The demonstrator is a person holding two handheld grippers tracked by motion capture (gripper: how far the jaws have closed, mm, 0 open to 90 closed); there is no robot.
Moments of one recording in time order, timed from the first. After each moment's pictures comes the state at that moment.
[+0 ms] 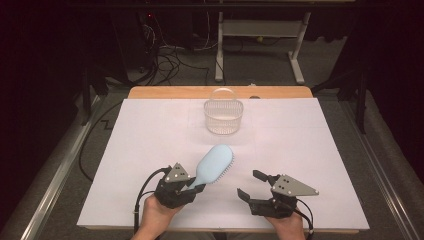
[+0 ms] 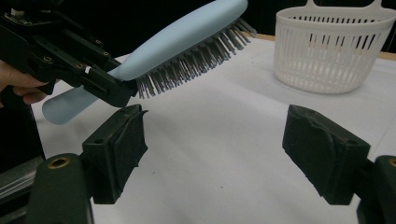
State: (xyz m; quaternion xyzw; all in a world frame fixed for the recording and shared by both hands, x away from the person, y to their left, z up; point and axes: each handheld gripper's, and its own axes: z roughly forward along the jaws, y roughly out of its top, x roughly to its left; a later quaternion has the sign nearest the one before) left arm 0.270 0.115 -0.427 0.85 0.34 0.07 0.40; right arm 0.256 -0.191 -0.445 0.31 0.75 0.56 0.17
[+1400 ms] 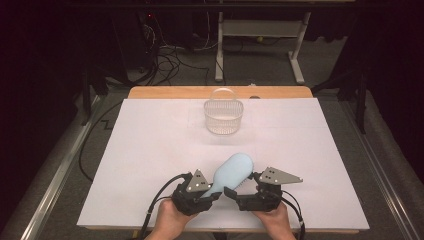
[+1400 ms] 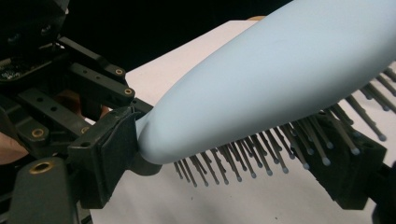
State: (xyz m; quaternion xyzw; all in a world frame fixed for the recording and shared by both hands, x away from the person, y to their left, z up) left arm 0.258 0.074 -0.427 0.87 0.28 0.08 0.39; right arm 0.275 -0.165 -0.449 0.32 0.74 0.58 0.08
